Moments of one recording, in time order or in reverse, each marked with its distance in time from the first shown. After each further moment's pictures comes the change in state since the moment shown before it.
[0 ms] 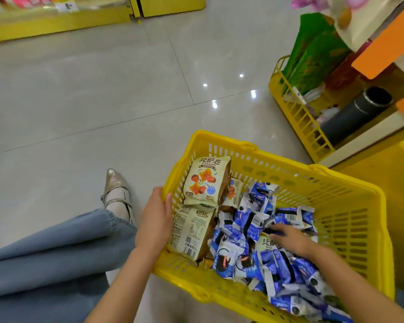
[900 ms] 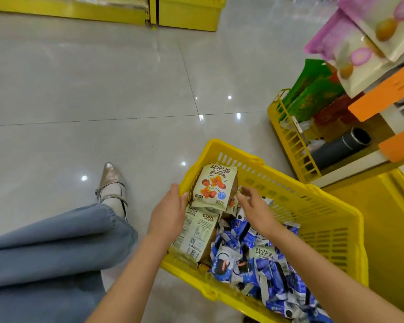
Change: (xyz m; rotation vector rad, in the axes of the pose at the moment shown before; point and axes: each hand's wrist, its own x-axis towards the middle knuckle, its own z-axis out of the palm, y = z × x) left_hand 0.008 -0.003 -0.009 -0.042 -0.106 0.117; right_hand -0.034 -0.152 0.012 0.158 0.413 -0.312
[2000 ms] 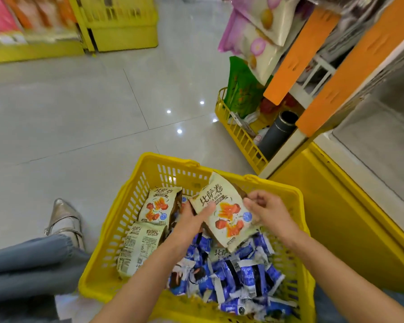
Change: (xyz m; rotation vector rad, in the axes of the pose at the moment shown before) left_hand -0.017 0.142 0.086 -0.860 -0.519 -0.298; right_hand -0.054 0.064 -0.131 0.321 0.169 -0.033
